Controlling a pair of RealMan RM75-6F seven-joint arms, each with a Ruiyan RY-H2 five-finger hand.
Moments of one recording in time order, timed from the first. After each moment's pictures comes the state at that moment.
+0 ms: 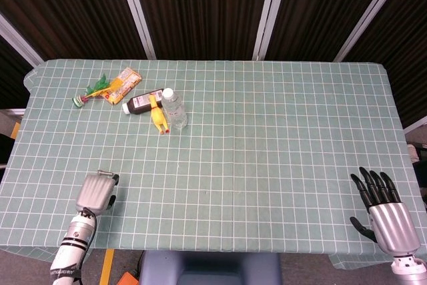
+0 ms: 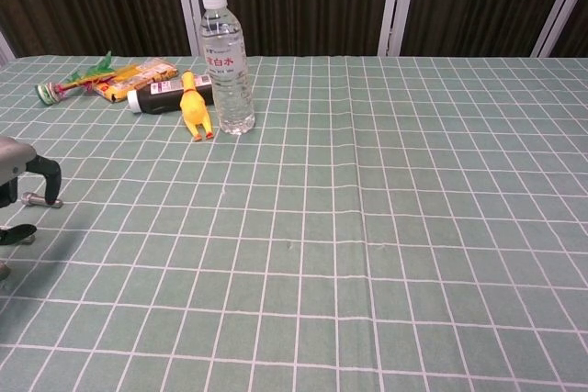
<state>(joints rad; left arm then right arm) -0.38 -1.41 -0.11 -1.79 1.10 1.20 0.97 -0.02 -1.13 -0.03 -1.62 -1.73 1.62 -0.16</state>
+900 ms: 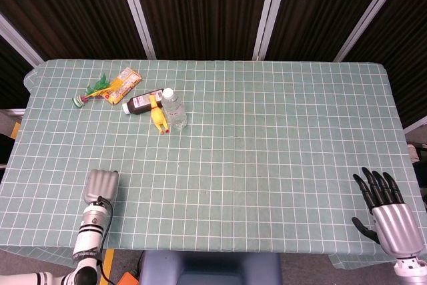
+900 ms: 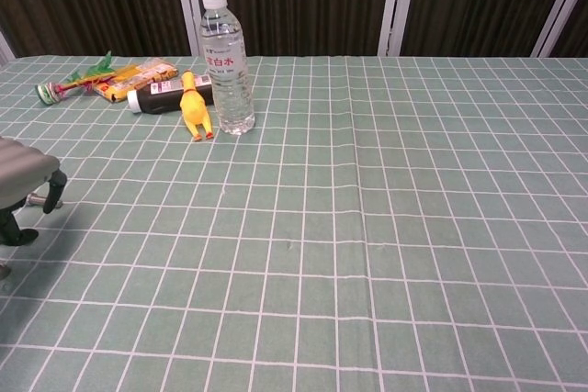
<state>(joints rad) -0.55 -1.54 -0.12 -1.75 0.70 1.34 1.28 -0.03 -1.13 -0.03 -1.61 -1.74 1.63 -0.15</state>
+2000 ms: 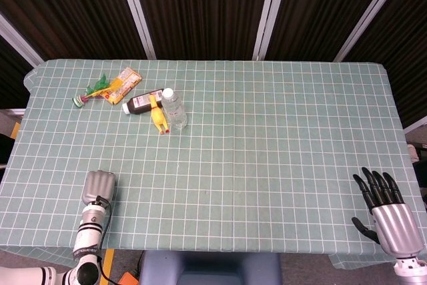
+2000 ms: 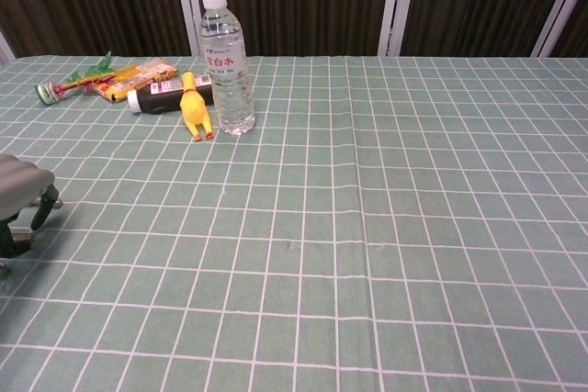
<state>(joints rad) -0.61 -1.55 -0.06 -1.68 0.61 1.35 1.22 -0.03 -1.13 -0.03 -1.61 -1.73 1.63 -0.15</state>
